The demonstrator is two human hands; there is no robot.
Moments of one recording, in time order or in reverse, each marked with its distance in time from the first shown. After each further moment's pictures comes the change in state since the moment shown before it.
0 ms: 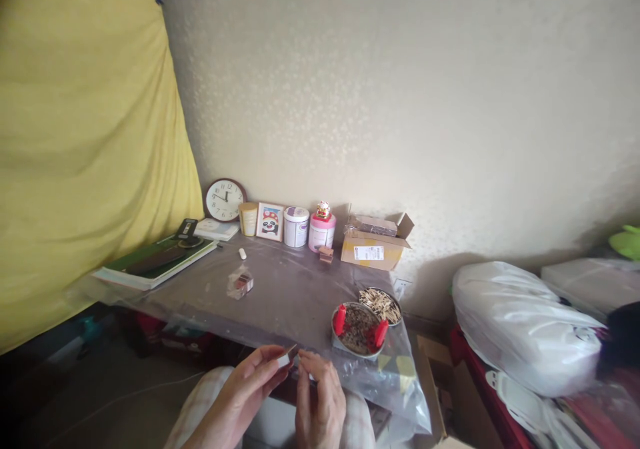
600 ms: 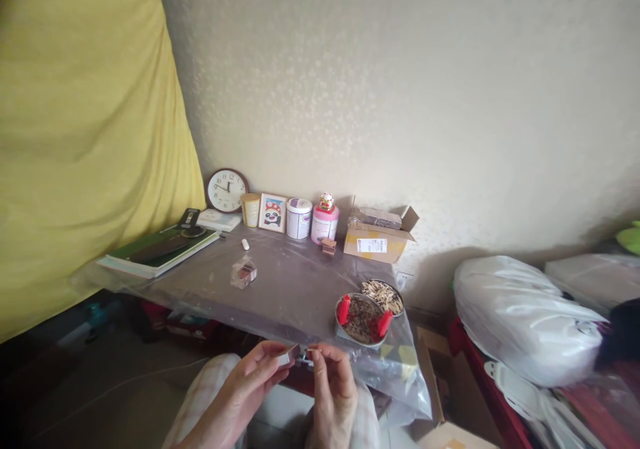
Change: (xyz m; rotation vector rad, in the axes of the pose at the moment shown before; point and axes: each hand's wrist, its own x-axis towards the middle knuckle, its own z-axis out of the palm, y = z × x) left_hand -0.011 -0.002 -0.010 0.009 -0.058 -0.007; right_hand 0.012 -0.020 -0.011 0.375 0.031 0.653
